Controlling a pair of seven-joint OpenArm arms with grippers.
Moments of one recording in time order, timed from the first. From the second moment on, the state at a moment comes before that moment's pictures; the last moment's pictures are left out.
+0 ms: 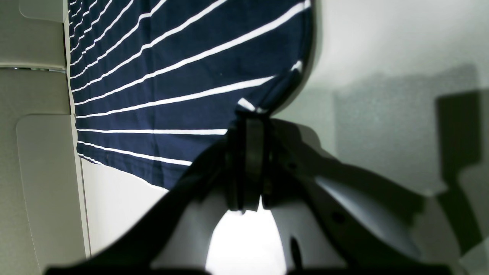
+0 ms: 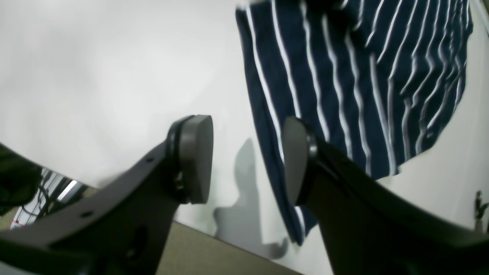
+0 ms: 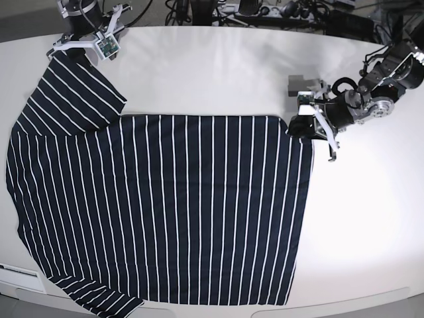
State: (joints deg) left arm -6.0 -56.2 49.1 90.8 21.2 -20.1 -7.0; right arm -51.1 24.1 -4.8 124.4 -16.3 3.4 -31.1
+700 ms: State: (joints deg) left arm -6.0 -56.1 49.1 90.8 21.1 -20.1 -6.7; right arm -43.0 24.1 -4.7 110.5 -24.5 -5.5 -30.8
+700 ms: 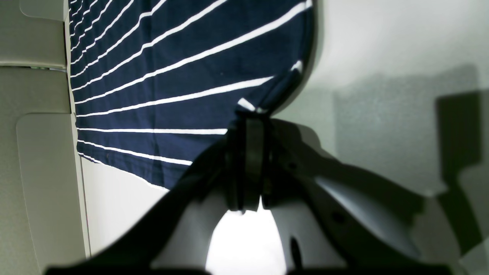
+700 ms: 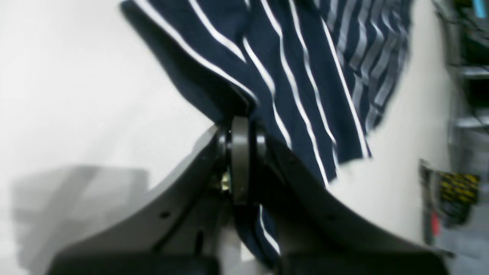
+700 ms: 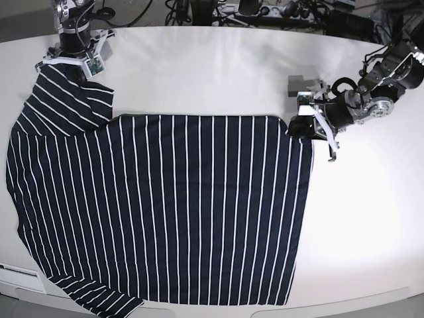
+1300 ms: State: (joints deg) left arm 2.1 -70.1 50.3 109.5 22.6 -14.0 2.8; right arm -58.1 31.8 -3.9 126.0 -35.6 -15.3 -37.8
